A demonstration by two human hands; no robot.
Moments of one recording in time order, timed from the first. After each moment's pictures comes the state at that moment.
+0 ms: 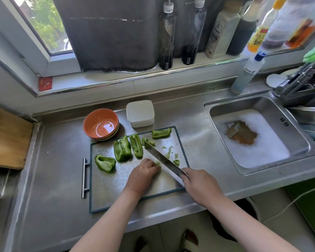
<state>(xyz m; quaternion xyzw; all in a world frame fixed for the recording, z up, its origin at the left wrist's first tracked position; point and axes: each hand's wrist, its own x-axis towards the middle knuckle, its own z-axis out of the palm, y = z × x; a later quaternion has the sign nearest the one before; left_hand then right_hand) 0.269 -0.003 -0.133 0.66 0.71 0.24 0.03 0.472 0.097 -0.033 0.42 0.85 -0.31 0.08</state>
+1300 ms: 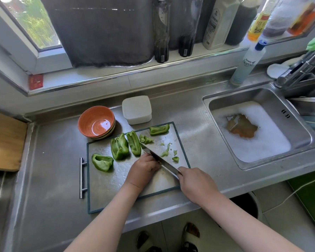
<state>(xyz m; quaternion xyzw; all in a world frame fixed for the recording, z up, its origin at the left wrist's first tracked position) 0.265 0.013 -0.138 0.64 0.68 0.34 0.07 0.463 0.094 -0.044 0.40 0.87 -0.26 0.13</state>
